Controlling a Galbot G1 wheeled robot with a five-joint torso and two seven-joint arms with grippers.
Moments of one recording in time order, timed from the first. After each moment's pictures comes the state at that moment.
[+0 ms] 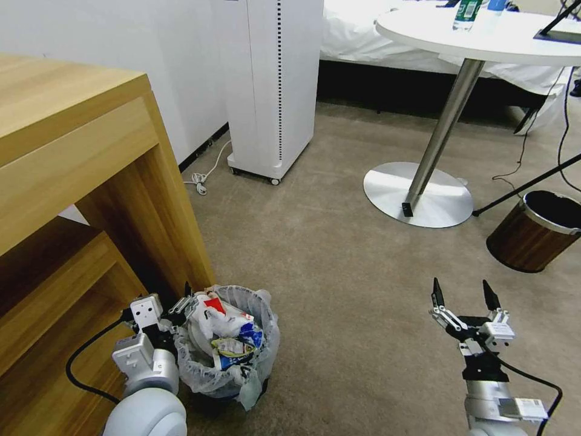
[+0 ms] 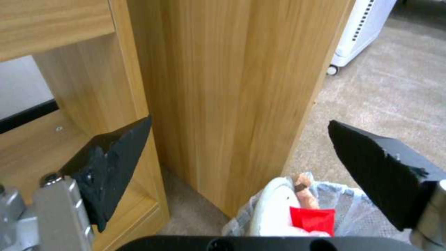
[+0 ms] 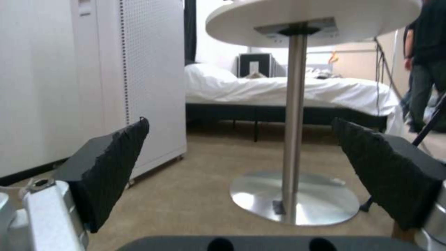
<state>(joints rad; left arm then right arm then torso) 1.58 -1.15 -0.36 -2.32 -0.48 0.28 -0.75 -1.69 1.30 0.72 1.95 0.33 0.55 -0.01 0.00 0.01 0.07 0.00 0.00</state>
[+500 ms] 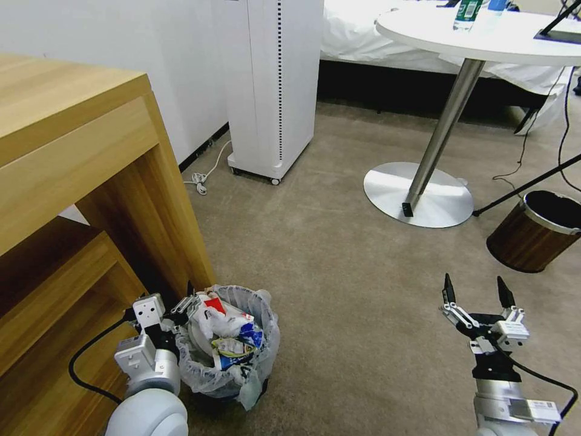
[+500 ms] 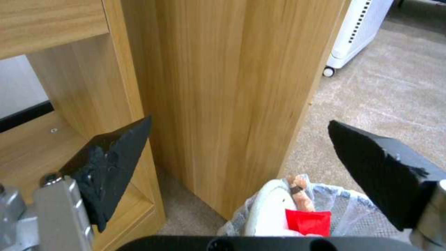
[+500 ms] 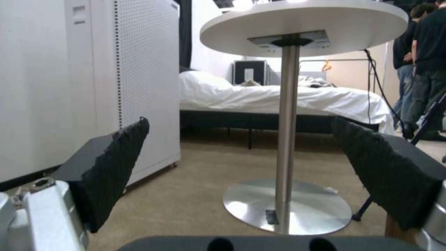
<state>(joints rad) 1.57 -1.14 -0.35 -2.31 -0.49 0.27 -0.75 -1.69 1.30 0.73 1.97 0.33 0.55 0.00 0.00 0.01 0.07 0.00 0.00</state>
